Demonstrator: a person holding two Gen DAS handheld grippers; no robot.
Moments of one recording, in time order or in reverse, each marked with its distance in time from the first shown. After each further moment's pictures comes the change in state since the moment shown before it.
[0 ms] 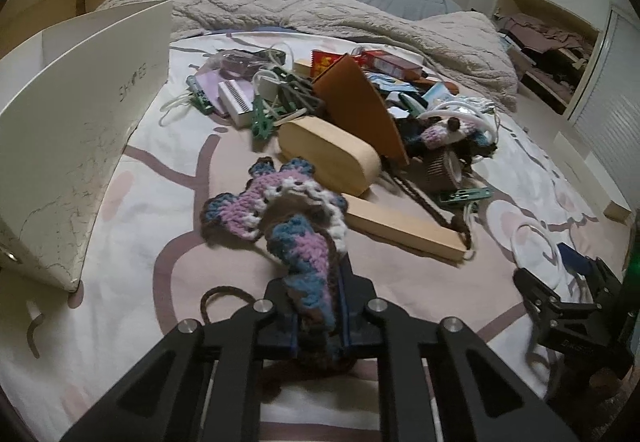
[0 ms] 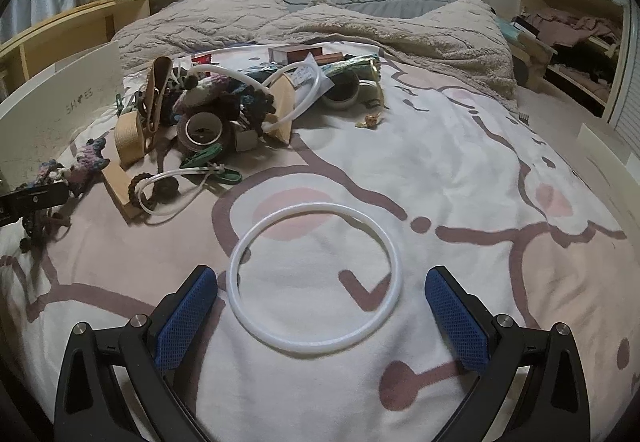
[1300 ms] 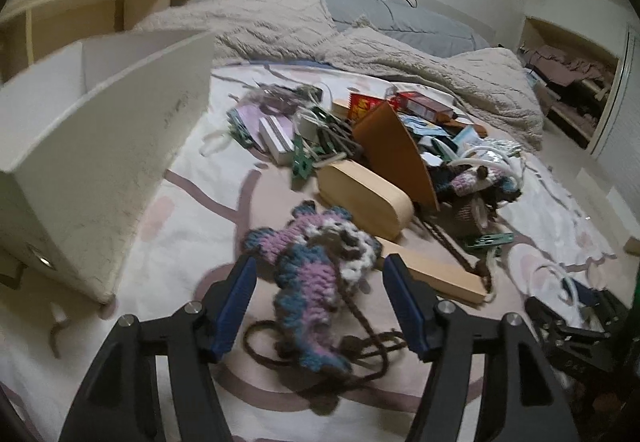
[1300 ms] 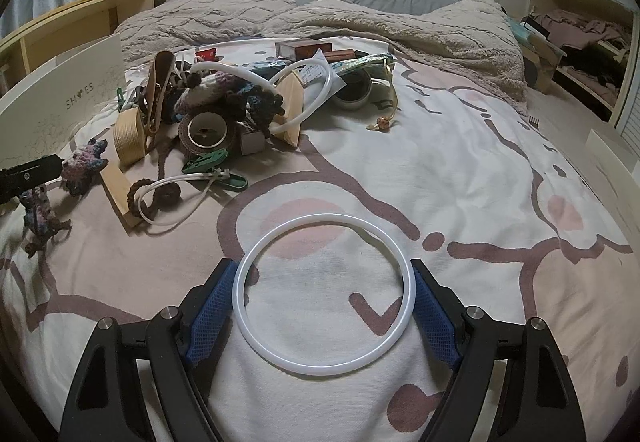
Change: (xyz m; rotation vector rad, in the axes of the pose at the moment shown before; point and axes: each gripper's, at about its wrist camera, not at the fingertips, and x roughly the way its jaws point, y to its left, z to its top) left arm -0.014 0.007 0.007 -0.034 -0.152 0.160; right arm 0.008 0.004 0.009 -0.016 0.026 0.013
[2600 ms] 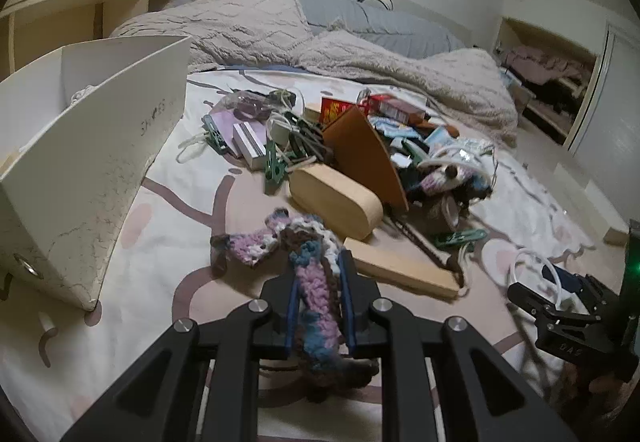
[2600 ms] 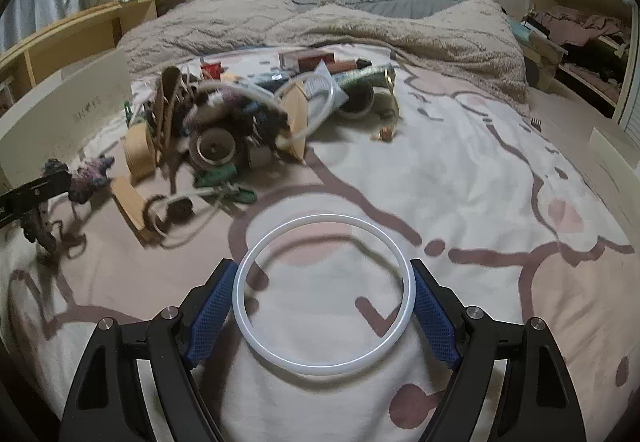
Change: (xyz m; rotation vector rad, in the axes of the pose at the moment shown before) left arm -0.008 0.001 0.003 -0.017 0.009 -0.146; right arm -0.013 -0.003 0.004 0.019 -0.028 0.034
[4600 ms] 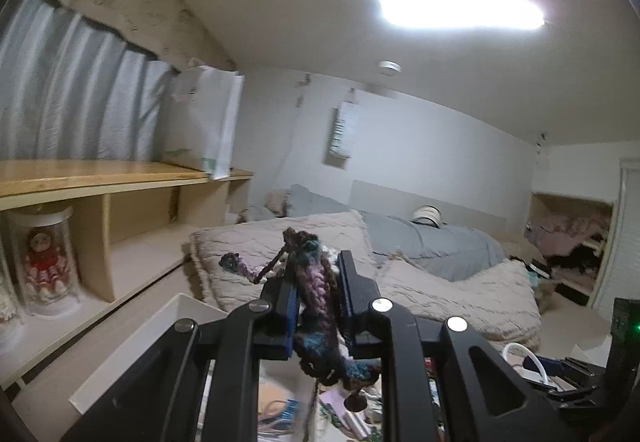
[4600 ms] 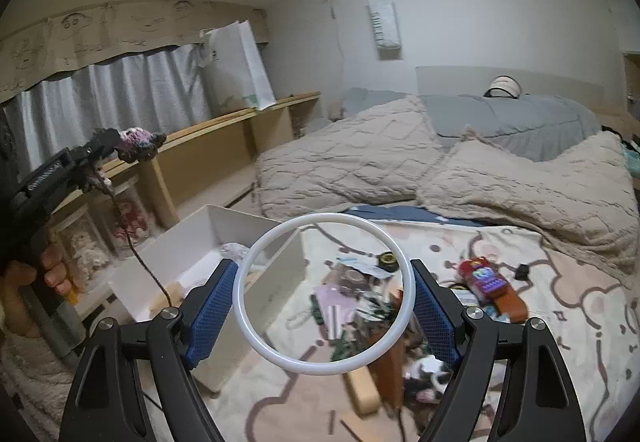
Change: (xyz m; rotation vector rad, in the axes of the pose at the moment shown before) left arm -0.198 0.136 0.178 -0.112 -0.672 0.144; right arm -0.102 0.133 0.197 -0.091 -0.302 0.441
